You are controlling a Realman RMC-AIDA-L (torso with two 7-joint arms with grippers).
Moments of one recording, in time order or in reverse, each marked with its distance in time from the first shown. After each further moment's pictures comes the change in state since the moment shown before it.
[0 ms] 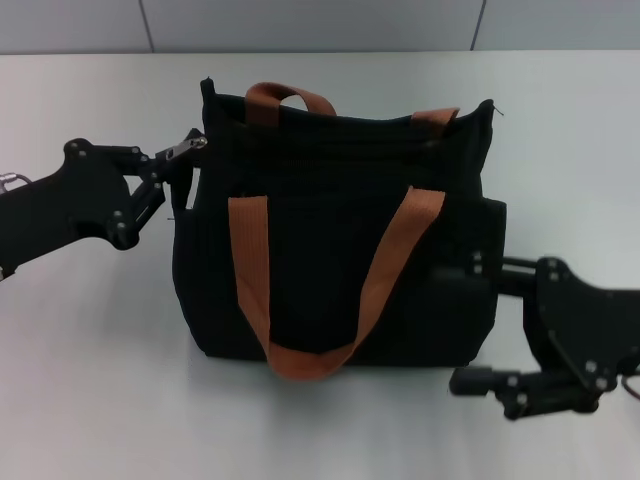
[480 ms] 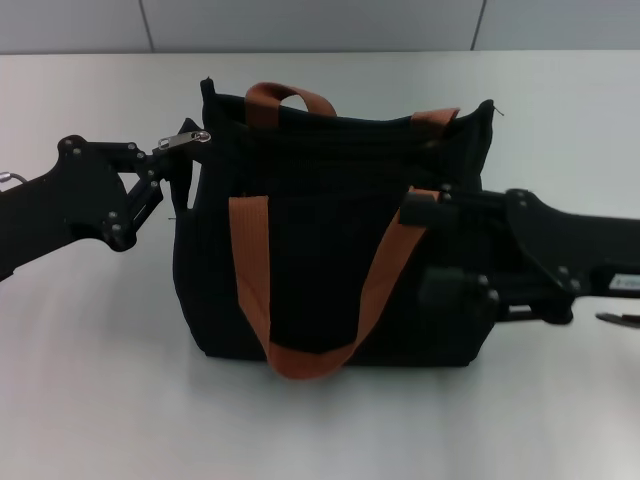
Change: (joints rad) left arm 0.013 -0.003 0.000 0.000 -0.031 0.050 0.024; right arm 0.106 0.002 0.004 0.013 0.100 0.045 0.284
